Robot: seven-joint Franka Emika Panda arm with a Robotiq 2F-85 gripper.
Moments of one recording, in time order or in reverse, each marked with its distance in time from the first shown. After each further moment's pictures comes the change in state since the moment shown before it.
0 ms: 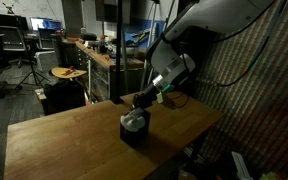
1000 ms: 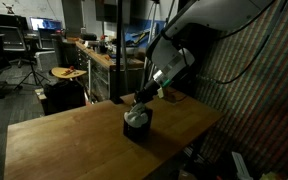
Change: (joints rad) arm -0.003 -0.001 -0.021 0.039 -0.108 0.016 0.039
